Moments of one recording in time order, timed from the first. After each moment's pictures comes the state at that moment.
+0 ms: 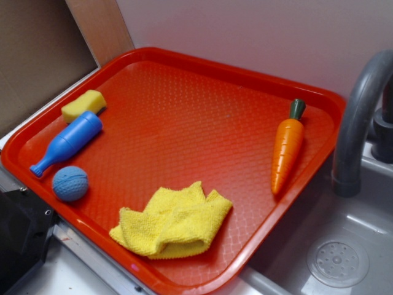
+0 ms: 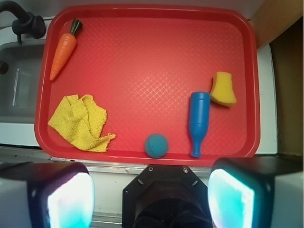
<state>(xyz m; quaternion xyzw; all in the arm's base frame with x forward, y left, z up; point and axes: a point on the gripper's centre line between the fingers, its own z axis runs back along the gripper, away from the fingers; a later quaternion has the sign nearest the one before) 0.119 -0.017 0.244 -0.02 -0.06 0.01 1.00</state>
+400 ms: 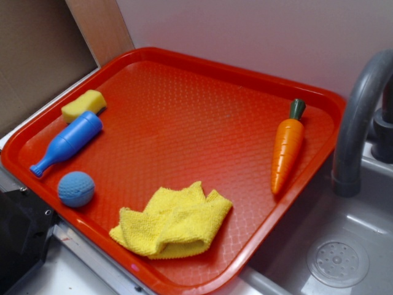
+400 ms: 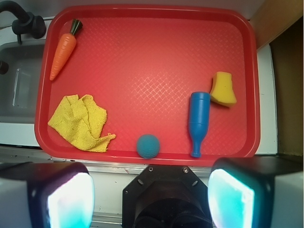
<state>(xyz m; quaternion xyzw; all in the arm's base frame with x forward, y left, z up) 0.120 -0.018 0.243 -0.02 -0.06 0.01 1.00</state>
